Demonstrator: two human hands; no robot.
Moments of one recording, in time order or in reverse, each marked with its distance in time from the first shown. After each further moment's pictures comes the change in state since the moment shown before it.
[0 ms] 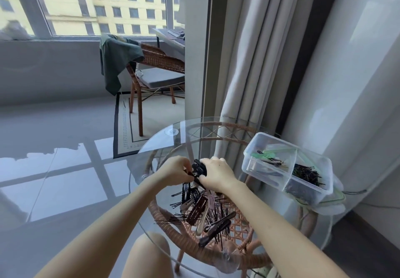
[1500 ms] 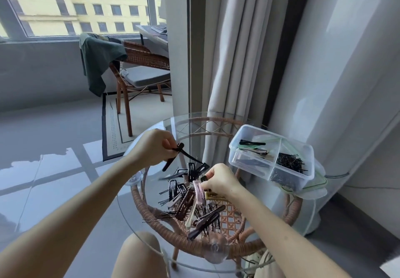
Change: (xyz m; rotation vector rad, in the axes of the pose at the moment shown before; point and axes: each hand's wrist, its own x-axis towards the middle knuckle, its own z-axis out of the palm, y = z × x) left_hand -0.010 0.018 -0.052 -0.116 0.197 0.075; right_hand -0.036 0.027 0.003 0.504 0.012 0.262
